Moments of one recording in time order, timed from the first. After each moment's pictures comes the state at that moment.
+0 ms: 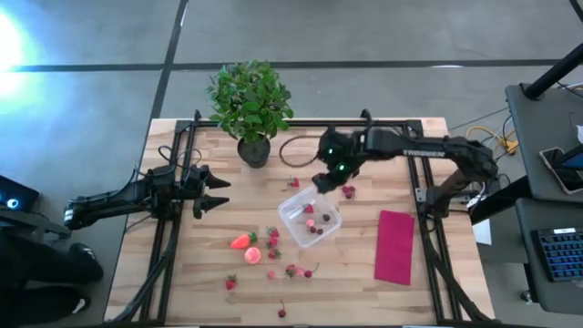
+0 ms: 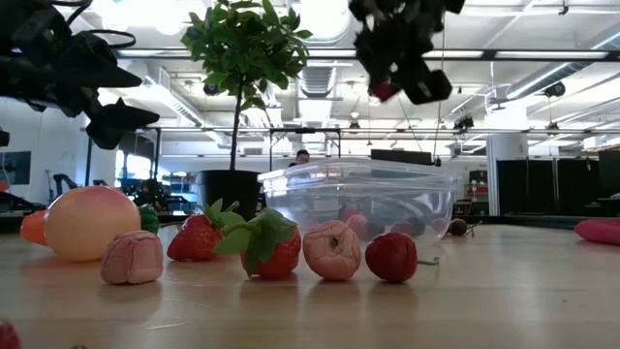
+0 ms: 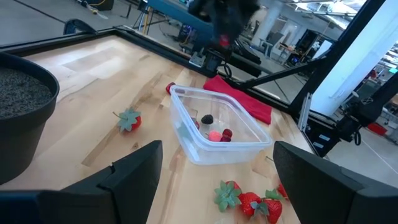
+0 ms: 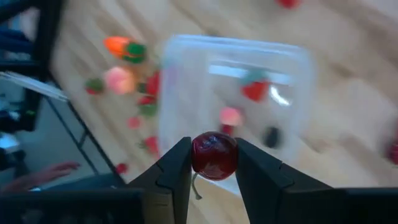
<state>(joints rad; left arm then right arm) 0.20 0.08 0.11 -0.21 0.16 -0.39 -0.18 1.59 1.39 -0.85 -0.37 0.79</state>
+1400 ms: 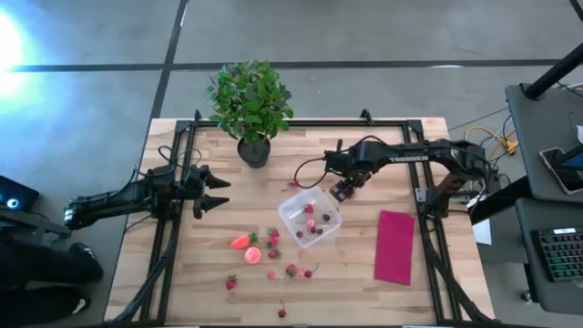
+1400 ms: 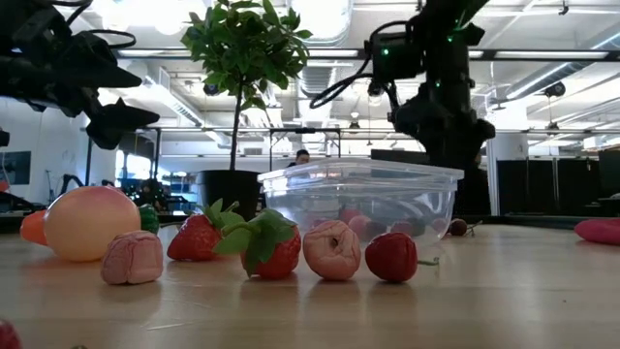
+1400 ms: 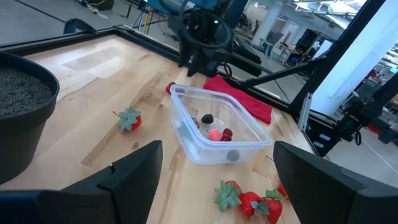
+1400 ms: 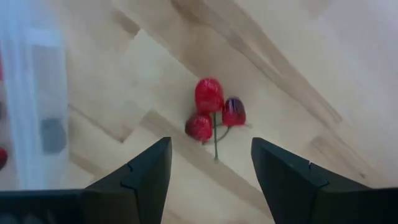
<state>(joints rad) 0.20 0.08 0.11 -0.21 0.16 -0.39 -0.22 1.65 1.15 -1.01 0.03 0.63</state>
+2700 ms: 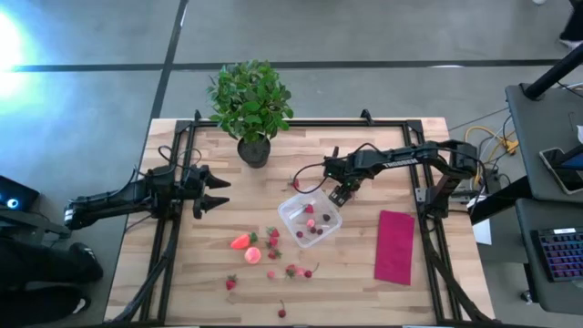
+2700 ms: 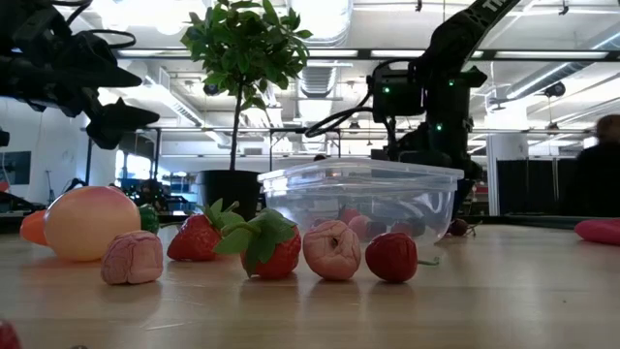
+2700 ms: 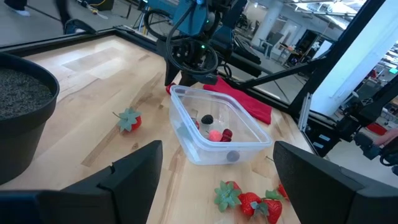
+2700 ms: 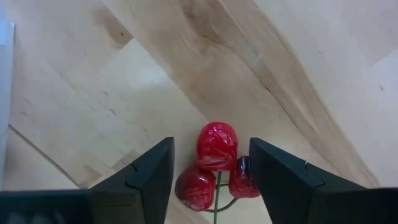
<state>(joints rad) 0.20 0.08 0.11 -0.21 0.16 -0.39 -0.23 1.72 0.99 -0.73 0.05 0.46</state>
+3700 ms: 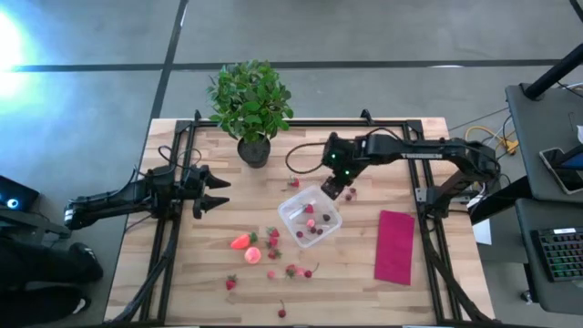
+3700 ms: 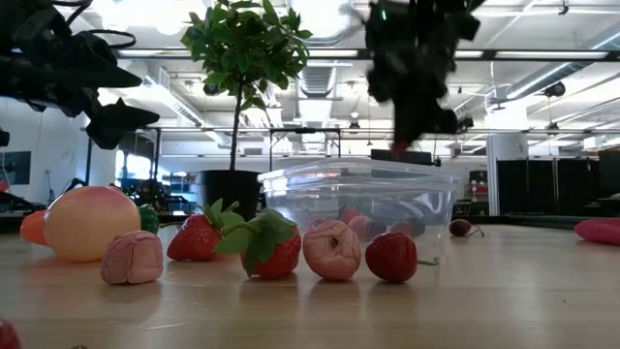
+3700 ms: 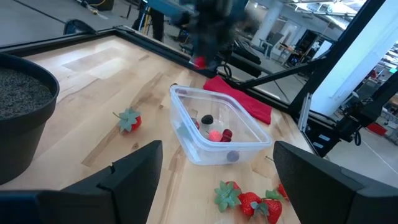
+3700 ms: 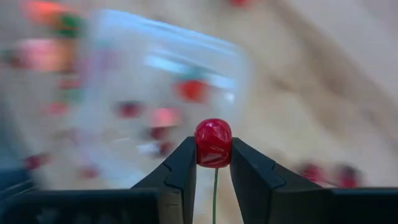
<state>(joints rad) 0.20 0.08 0.11 -0.21 0.16 -0.39 -0.21 1.57 1.21 -0.80 -0.29 0.53</state>
